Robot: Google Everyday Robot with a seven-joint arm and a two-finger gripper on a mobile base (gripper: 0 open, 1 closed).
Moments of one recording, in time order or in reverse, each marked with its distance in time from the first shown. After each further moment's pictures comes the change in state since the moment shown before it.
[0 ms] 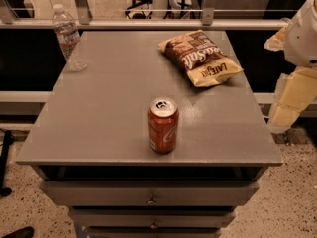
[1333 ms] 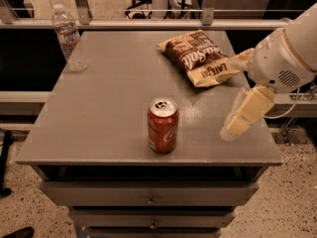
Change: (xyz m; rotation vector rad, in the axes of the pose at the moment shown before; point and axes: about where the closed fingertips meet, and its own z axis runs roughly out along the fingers) arm -0.061 0.017 0.049 -0.110 -0.351 0.050
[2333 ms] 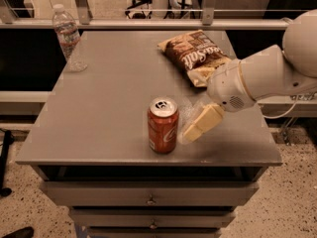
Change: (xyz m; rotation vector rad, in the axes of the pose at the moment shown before) arm -0.039 -0.008 0.089 -0.009 -0.288 -0.043
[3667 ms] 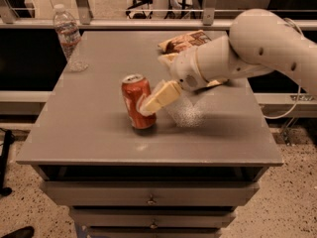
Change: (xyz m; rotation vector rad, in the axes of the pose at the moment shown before) arm -0.052 -0.057 0.075 -0.008 -0.137 0.047
